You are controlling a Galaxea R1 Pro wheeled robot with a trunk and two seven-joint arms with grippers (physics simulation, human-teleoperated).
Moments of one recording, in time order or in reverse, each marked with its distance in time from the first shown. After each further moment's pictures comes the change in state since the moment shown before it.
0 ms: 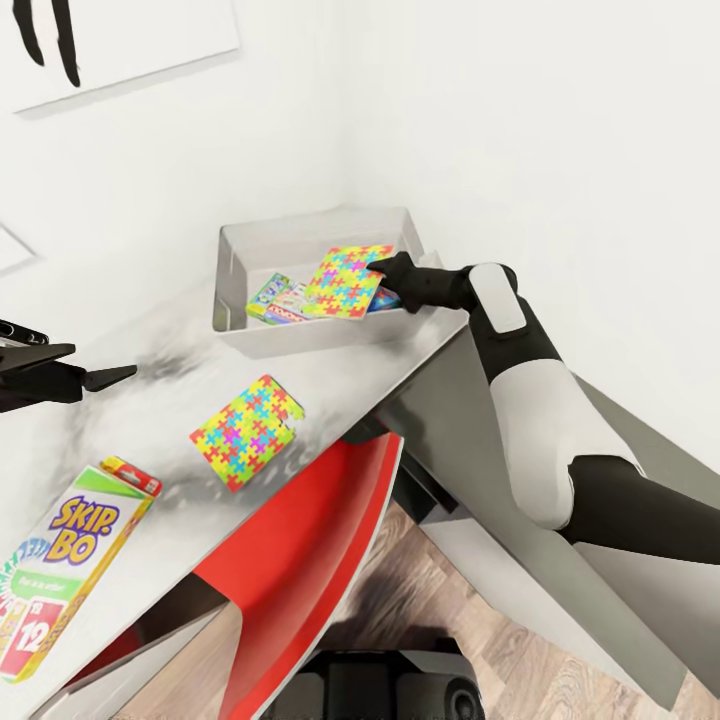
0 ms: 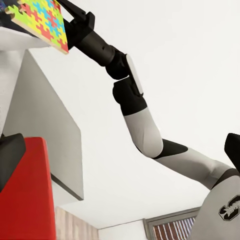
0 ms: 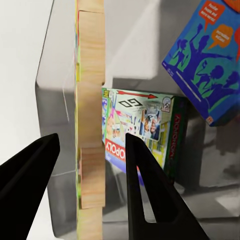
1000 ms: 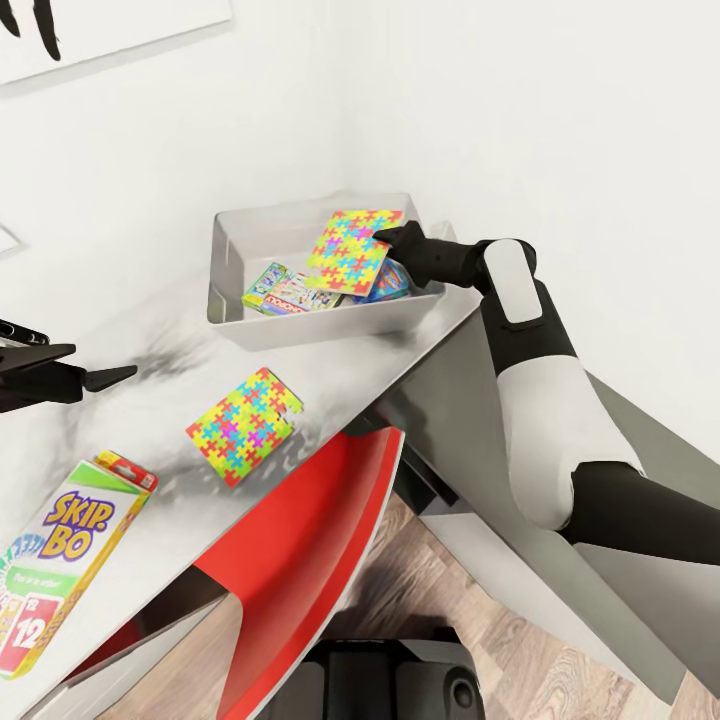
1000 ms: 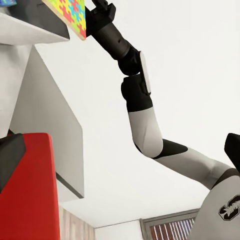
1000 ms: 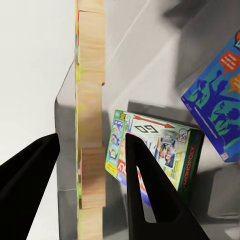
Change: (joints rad) left arm 0.001 0.000 -0.002 0.000 0.001 0.000 0.000; right arm 0.000 0.000 0.006 -0.151 0.013 0.006 -0.005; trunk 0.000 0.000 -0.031
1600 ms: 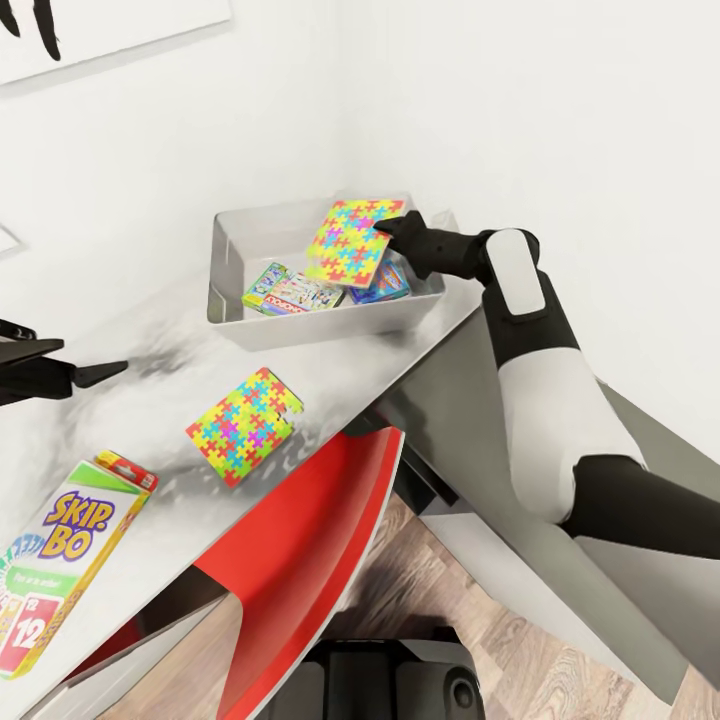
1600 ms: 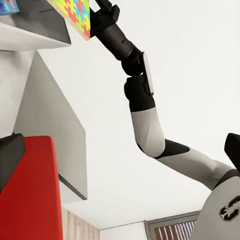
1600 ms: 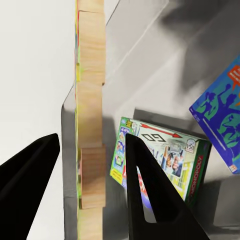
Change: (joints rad) left arm -0.008 0.023 0.006 0.000 0.006 0.000 0.000; right arm -0.023 0.000 0.001 0.000 0.001 -0.007 -0.003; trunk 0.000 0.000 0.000
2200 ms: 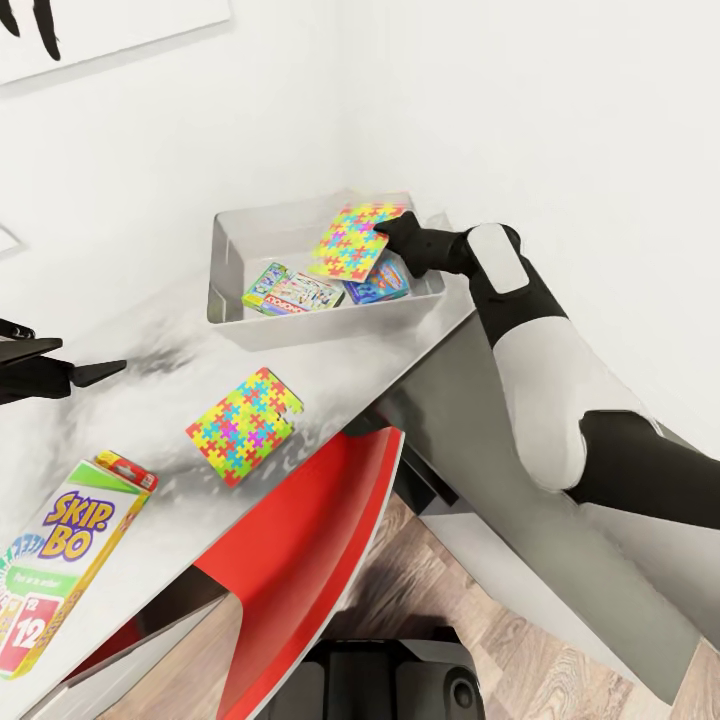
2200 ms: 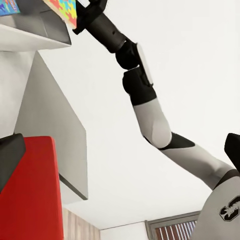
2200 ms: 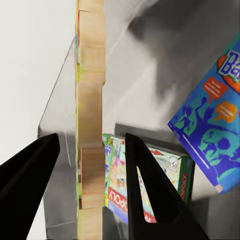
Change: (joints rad) left arm -0.002 0.003 0.000 0.000 0.000 0.000 0.000; right arm -0.119 0.000 0.006 0.268 0.009 -0.150 0.001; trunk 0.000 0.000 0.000
